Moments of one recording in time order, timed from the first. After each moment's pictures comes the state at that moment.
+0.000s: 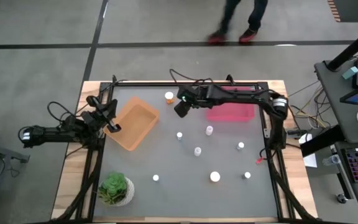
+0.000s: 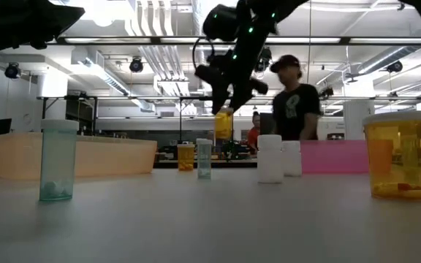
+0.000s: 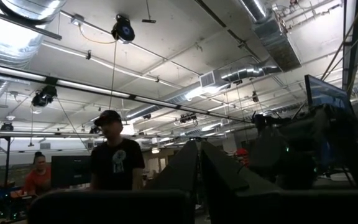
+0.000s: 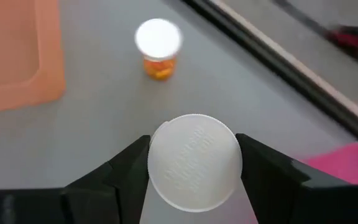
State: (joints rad) left arm 0.04 0.18 0.01 0.82 -0.46 0.51; right arm -0.27 1.91 1.62 -0.71 0.34 0.43
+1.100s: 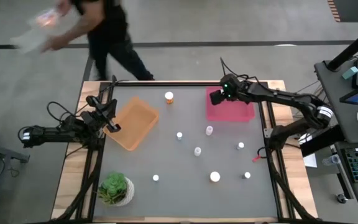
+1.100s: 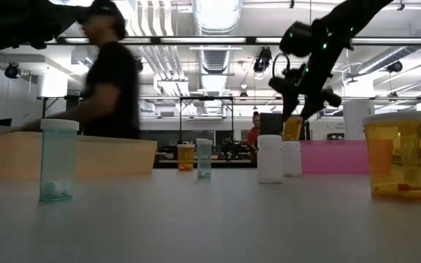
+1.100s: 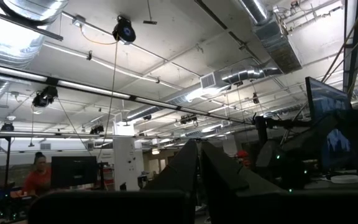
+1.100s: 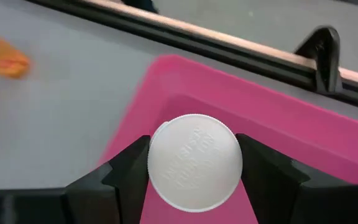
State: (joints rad) left arm 0.04 0.18 0.01 0.83 -0.46 0.51; right arm -0.60 1.42 0.95 -0.47 0.23 0.50
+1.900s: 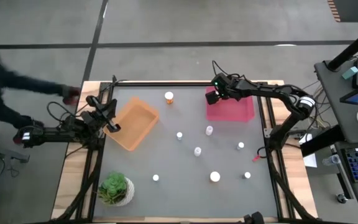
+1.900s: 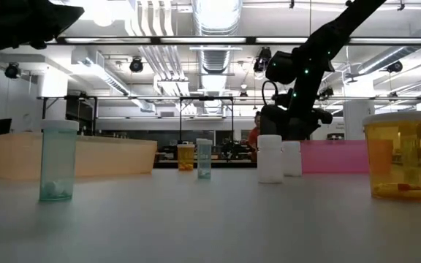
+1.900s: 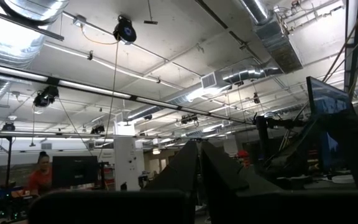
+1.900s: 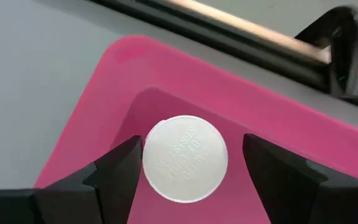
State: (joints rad) left arm 0.04 0.18 0.01 0.83 -0.47 0.51; right arm -0.65 1.63 1.03 -0.46 0.25 0.44
